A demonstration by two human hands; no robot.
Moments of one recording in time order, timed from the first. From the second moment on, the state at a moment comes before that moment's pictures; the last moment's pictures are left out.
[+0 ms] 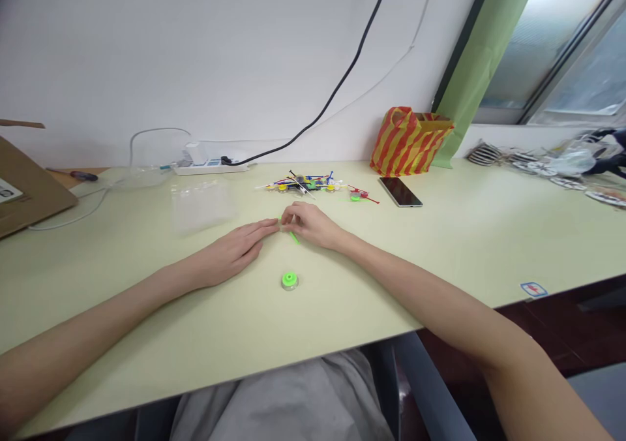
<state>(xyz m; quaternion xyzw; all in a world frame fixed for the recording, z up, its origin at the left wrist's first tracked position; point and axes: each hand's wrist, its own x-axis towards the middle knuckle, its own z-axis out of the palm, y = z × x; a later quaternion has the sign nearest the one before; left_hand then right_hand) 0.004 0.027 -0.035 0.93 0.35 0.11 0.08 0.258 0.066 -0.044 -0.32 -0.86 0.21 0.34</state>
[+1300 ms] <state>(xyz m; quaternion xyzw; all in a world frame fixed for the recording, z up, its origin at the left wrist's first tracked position) 0.004 0.027 -0.033 0.94 0.34 0.08 0.05 0.256 0.062 -0.039 -0.28 -0.94 0.01 0.20</state>
